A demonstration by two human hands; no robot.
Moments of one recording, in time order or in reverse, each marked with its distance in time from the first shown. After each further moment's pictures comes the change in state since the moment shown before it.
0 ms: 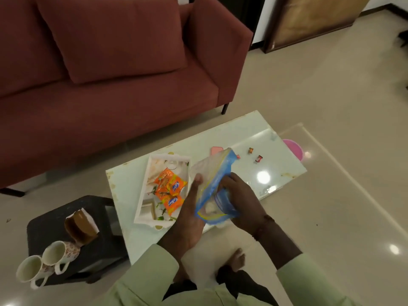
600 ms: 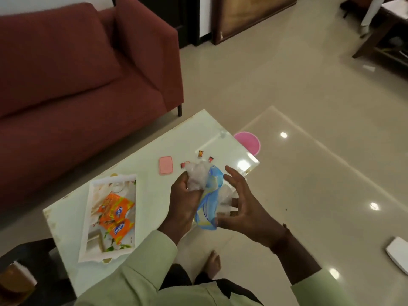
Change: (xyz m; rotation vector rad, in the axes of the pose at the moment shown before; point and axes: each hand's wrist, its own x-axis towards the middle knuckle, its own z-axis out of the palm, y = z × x) left_hand 0.113 -0.097 0.194 0.501 -0.001 0.104; right_hand -0.079 0.161 -0.168 0.819 0.008 0.290
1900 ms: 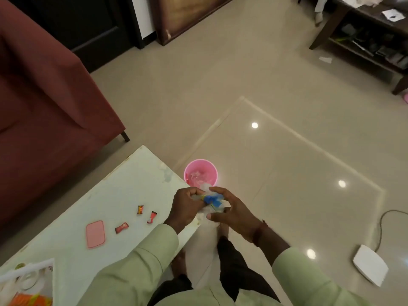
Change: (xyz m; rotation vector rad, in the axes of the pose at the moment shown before) left_hand 0.311 -0.028 0.272 0.379 -0.272 -0.109; right_hand 0.179 0.017 -0.343 0.044 0.256 0.254
